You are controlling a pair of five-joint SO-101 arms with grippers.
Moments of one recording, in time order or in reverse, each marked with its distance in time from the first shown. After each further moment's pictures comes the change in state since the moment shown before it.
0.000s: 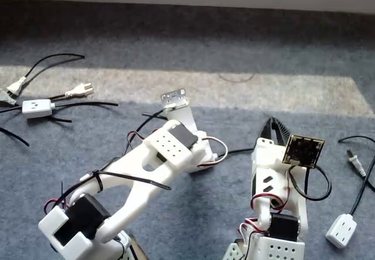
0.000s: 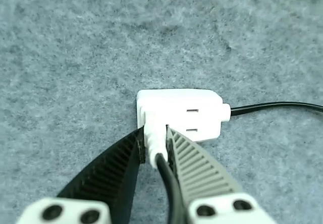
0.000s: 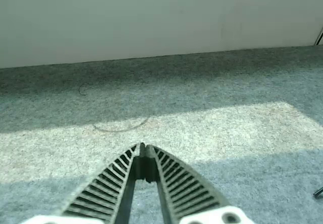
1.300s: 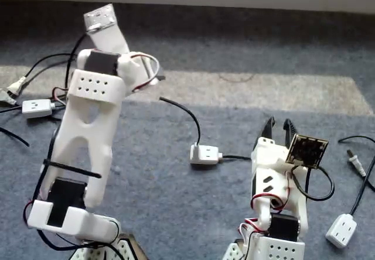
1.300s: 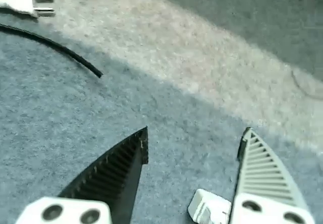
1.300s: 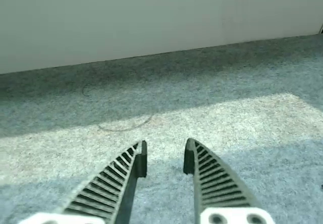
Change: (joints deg) left arm -32.4 0.5 -38.0 22.9 -25.8; right arm 0.0 0.0 0.0 0.0 -3.3
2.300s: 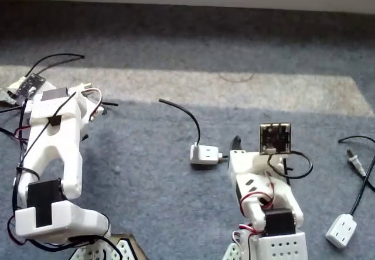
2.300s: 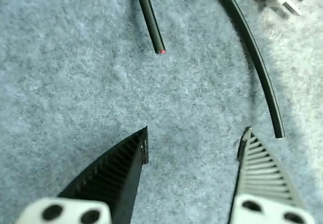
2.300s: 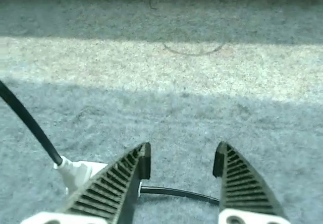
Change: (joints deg) left arm -23.1 0.3 32.2 -18.3 12.8; right arm -15.0 13.5 -11.2 16.5 0.6
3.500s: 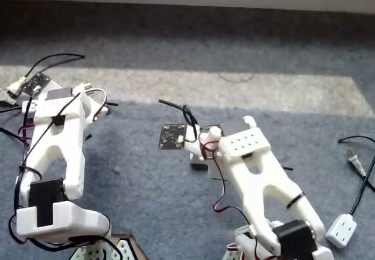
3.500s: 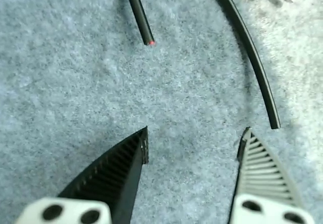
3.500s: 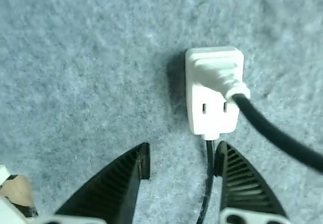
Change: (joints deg) left arm 1.6 0.0 0.4 -0.4 0.0; right arm -15.3 75.3 -44.4 22.2 66.4
